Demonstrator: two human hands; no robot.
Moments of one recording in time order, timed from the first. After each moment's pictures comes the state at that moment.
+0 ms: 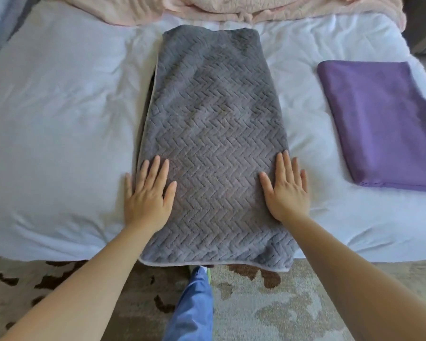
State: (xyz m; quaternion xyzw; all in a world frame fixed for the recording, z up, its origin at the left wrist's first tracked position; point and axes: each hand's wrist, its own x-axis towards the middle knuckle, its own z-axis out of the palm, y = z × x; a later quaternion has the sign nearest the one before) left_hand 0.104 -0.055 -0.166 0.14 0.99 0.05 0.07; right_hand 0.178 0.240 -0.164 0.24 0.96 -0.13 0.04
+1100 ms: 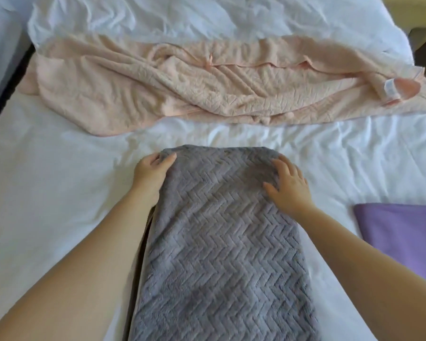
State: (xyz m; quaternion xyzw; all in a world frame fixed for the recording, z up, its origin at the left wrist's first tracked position) left_hand -0.335 0.072 -0.098 -0.18 0.70 0.66 0.19; right_hand -0.220 0.360 -0.110 0.15 0.96 -0.22 0.06
